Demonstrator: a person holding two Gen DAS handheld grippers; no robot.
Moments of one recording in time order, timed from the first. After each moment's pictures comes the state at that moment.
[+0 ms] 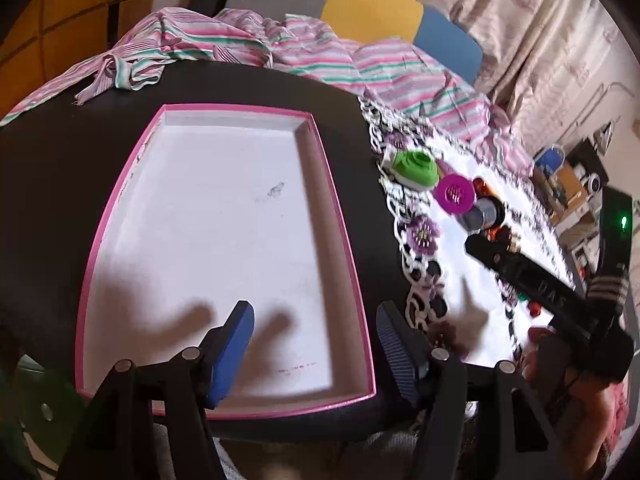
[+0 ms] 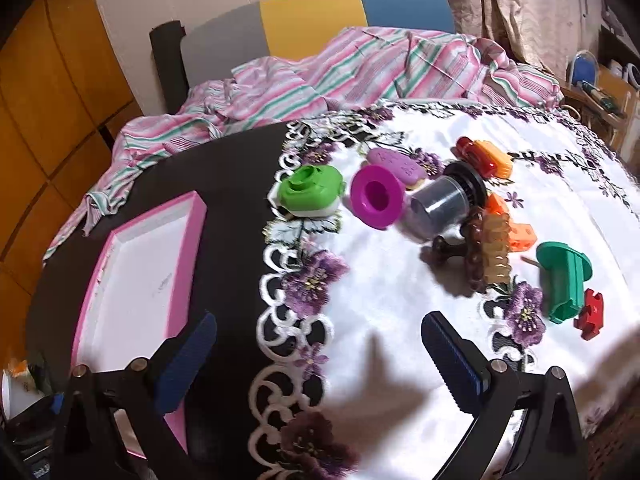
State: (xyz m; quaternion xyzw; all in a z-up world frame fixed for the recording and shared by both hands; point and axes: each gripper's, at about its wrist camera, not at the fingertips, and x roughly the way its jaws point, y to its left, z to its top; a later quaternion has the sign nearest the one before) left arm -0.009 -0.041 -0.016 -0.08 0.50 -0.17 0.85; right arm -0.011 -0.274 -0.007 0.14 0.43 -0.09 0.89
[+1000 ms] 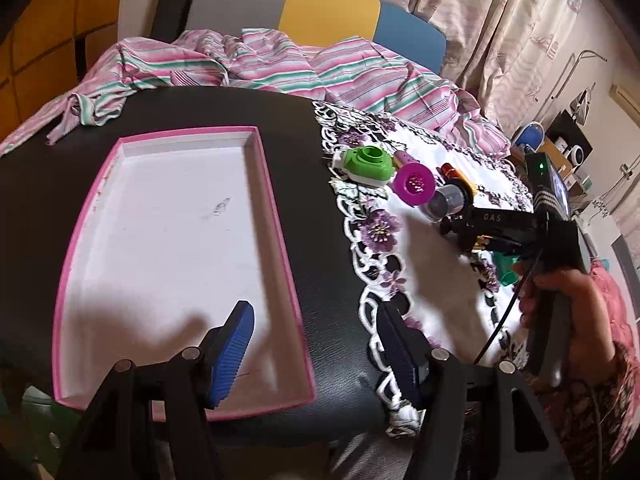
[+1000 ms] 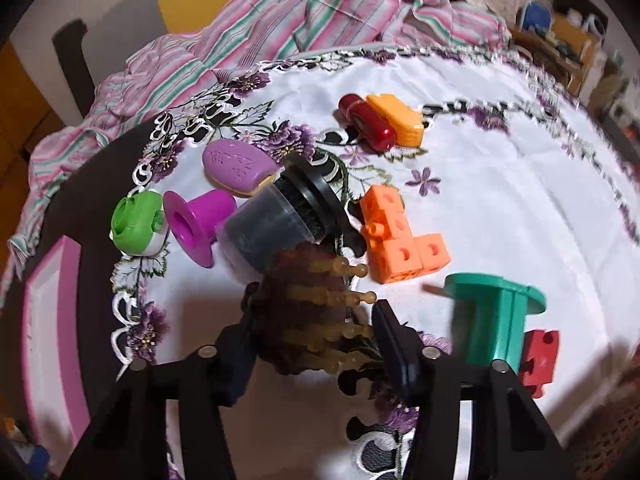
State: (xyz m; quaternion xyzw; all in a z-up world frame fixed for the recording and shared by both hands) left arm -0.020 -0.083 -0.002 -0.04 0.47 -0.21 0.86; right arm 0.030 -0.396 -0.042 0.20 0.51 -0.17 0.82
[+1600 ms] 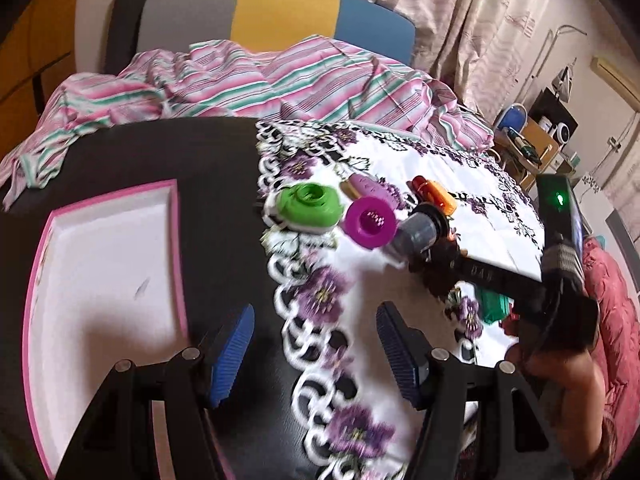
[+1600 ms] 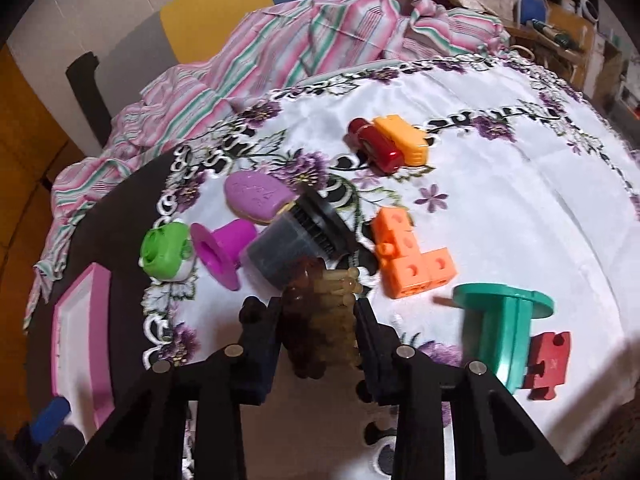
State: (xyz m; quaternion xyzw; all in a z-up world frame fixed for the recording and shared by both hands) left arm 0.036 -0.171 0.015 0.00 0.46 -0.25 0.85; right arm 0.024 -0.396 -0.027 0.22 0.46 -0.17 0.84
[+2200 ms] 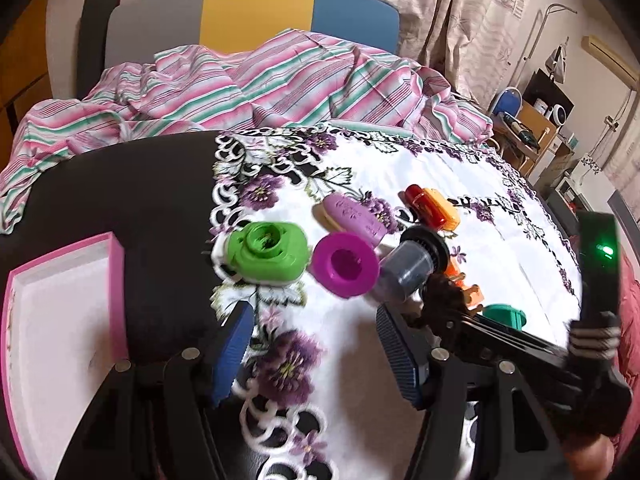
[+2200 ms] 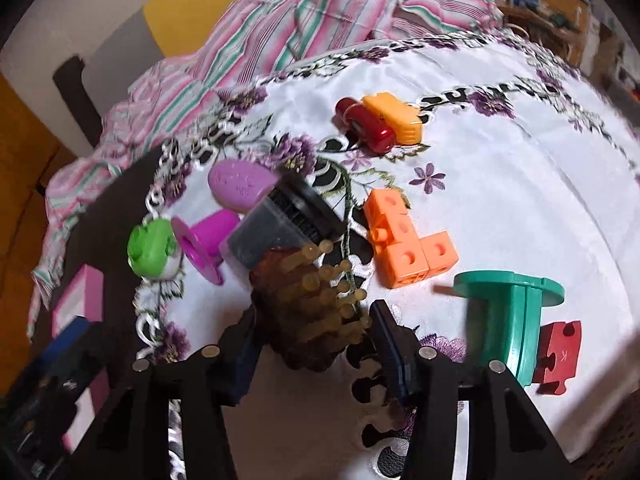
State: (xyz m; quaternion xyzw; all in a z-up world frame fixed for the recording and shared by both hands) left arm 0.084 -0.235 0.003 0.03 0.45 -0.27 0.85; right arm 0.023 -0.409 -0.036 0.27 0.46 -0.16 0.83
